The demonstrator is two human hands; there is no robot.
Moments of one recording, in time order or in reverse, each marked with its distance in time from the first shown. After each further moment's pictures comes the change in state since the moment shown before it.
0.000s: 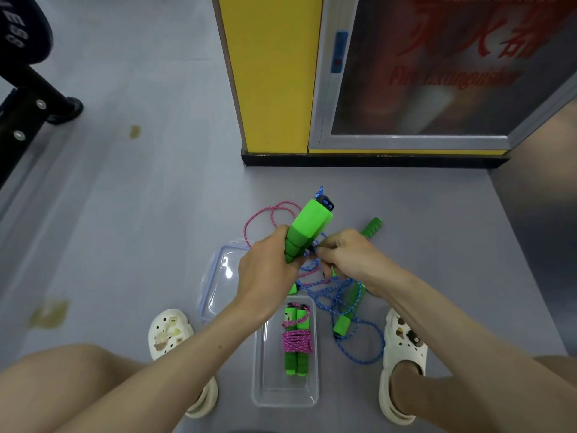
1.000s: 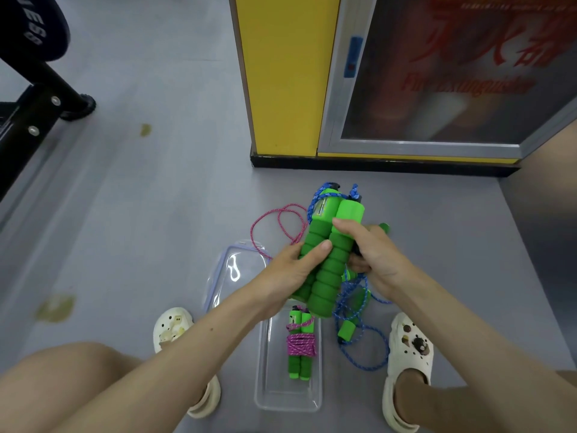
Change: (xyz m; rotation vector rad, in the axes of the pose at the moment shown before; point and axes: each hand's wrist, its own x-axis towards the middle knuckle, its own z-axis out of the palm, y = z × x) left_hand 0.002 0.011 -0.011 -1.037 -0.584 -0.440; right_hand 0.001 -0.003 -0.004 0.524 0.122 -0.024
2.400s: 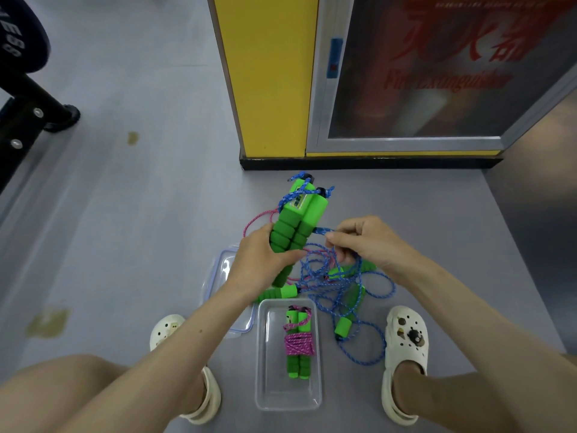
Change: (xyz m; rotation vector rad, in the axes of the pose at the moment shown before) left_hand 0.011 0.006 -0.027 0.633 0.392 0.281; right_hand 0.005 -0.004 -0.026 -0.349 -0.104 -0.098
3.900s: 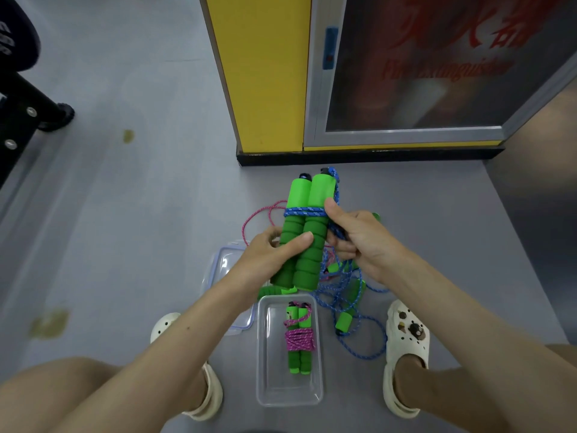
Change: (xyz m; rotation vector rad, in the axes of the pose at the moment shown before) left_hand -0.010 0.015 0.005 -0.545 -0.248 -0.283; right_hand 0.003 -0.009 0.016 0.513 0.033 0.105
